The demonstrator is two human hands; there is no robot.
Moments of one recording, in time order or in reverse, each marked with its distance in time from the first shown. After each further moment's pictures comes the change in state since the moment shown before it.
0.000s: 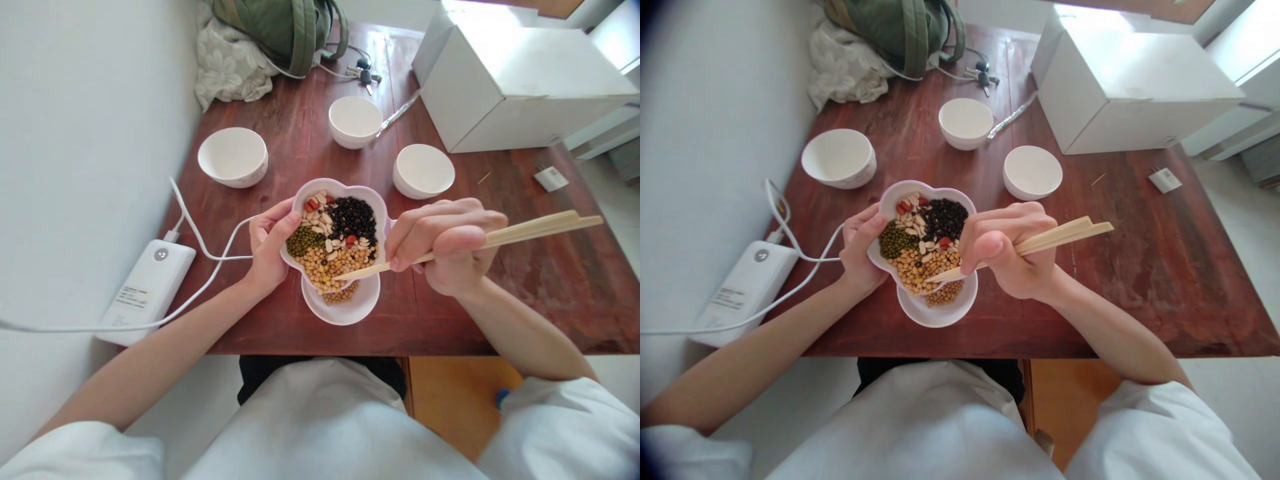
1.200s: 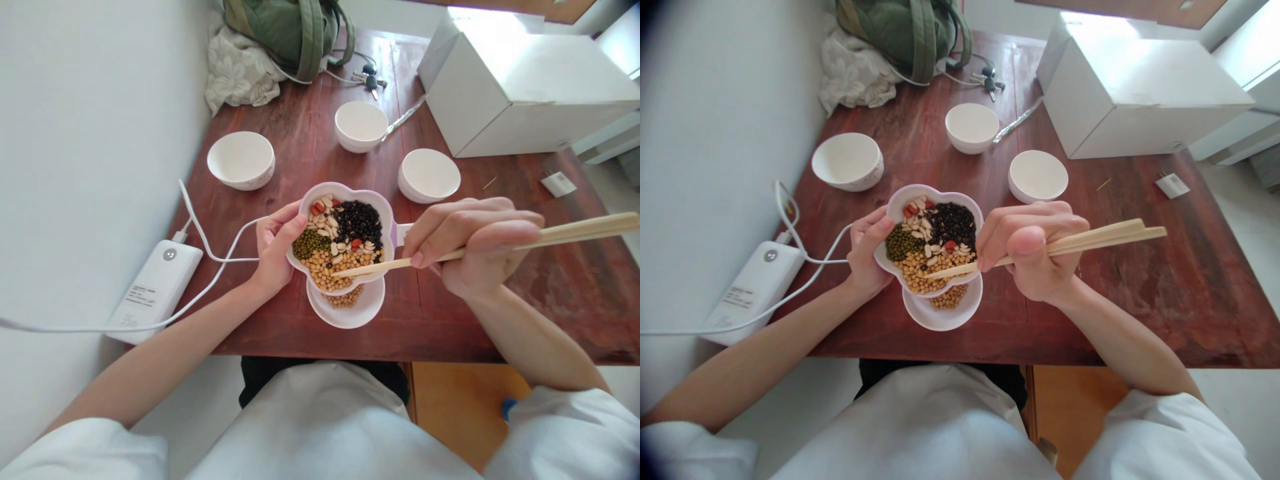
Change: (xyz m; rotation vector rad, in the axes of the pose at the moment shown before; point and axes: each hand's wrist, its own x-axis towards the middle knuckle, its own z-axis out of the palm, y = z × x) left_hand -0.001 0.003 0.001 0.029 -0.036 -0.003; right_hand 0.004 0.002 -0.004 0.016 0.081 -0.064
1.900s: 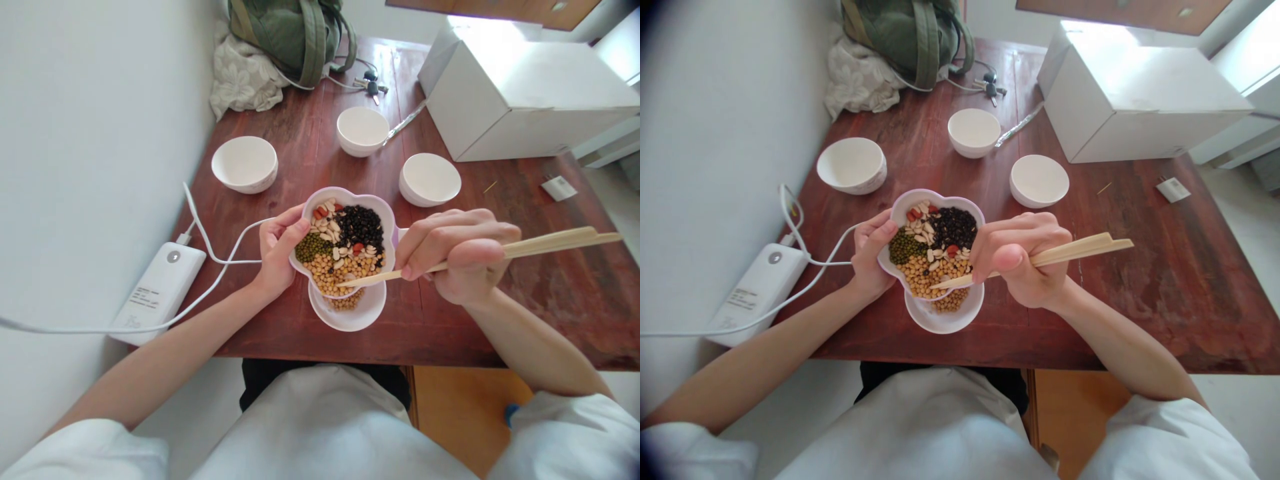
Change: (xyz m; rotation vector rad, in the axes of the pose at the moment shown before) left_hand -0.001 0.000 -0.002 0.013 0.041 -0.030; right_hand 0.000 0.000 0.006 0.099 -0.098 -0.003
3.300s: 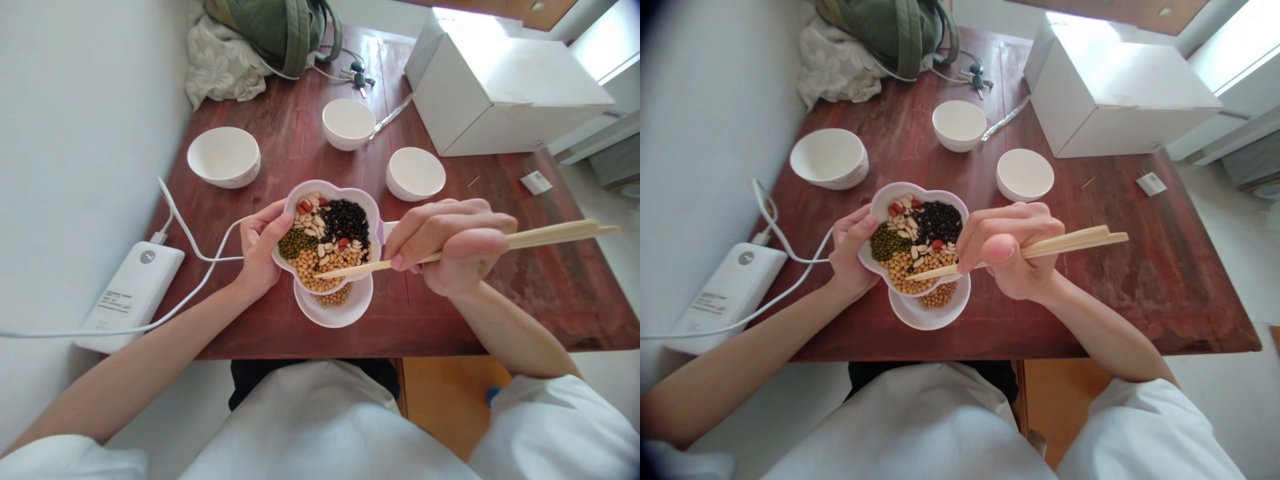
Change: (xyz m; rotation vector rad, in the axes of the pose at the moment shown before) left_hand 0.001 0.003 0.007 -0.016 -0.001 0.014; right_hand 0.001 0.002 -0.002 -0.056 0.093 -0.086
